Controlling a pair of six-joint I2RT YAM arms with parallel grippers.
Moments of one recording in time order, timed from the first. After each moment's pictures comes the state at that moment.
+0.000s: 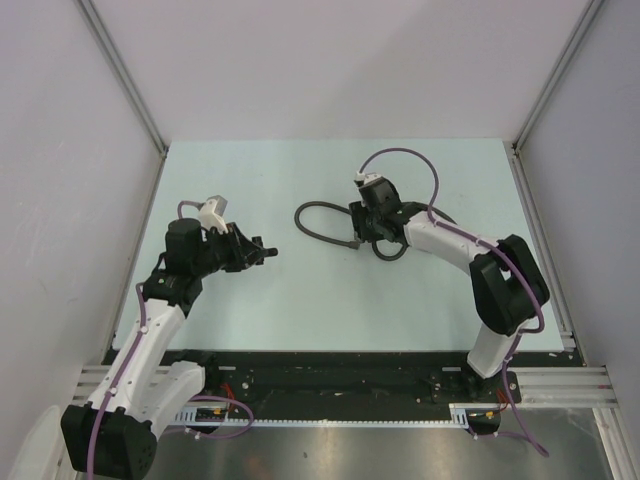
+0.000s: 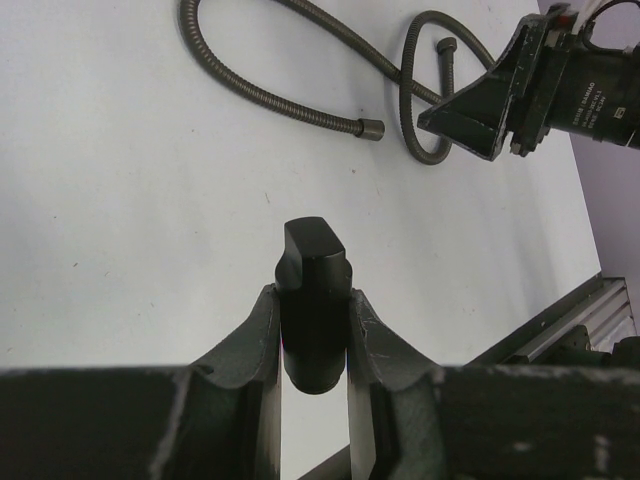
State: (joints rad) left arm -0.15 0.85 0.68 -0.35 0.45 -0.44; right arm 0.59 1.75 1.25 -0.38 0.15 0.31
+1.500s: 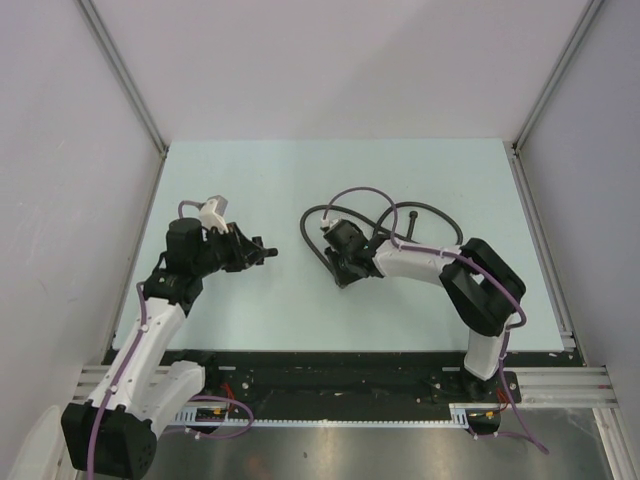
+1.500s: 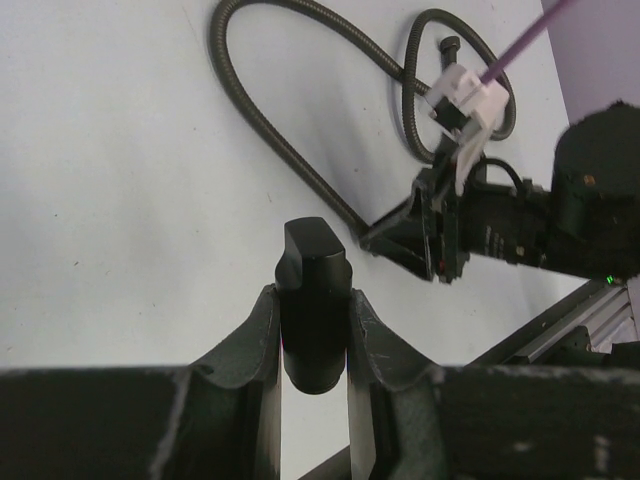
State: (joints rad) left arm -0.15 0.85 0.68 -0.35 0.44 -0.44; right arm 0.82 1.86 1.18 -0.34 0.08 0.33
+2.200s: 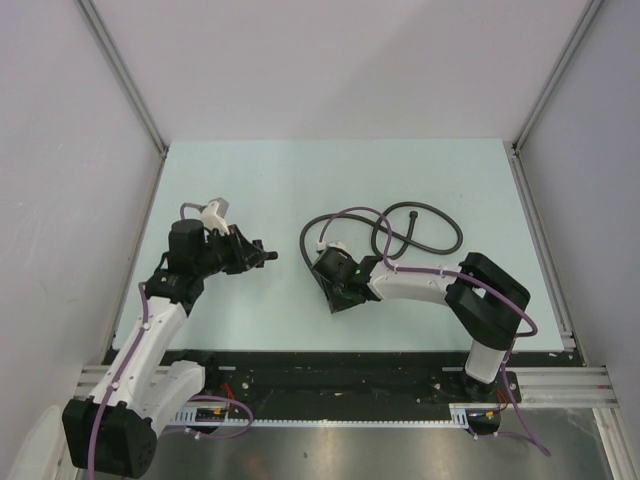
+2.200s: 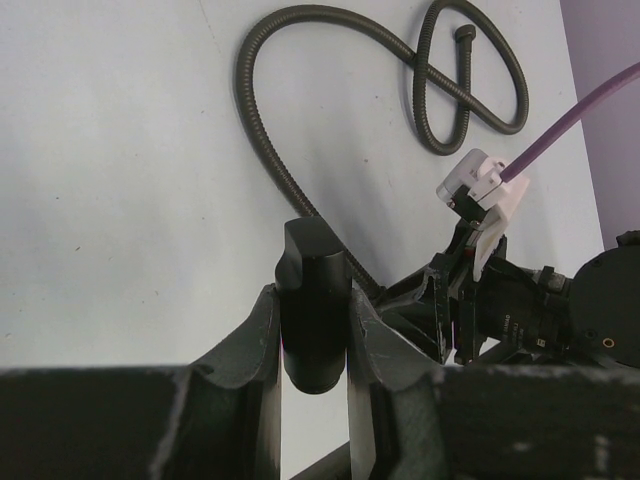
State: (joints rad) left arm -0.15 0.87 0.67 -0.35 0.44 -0.44; right arm 1.01 1.77 1.08 -0.42 0.14 0.61
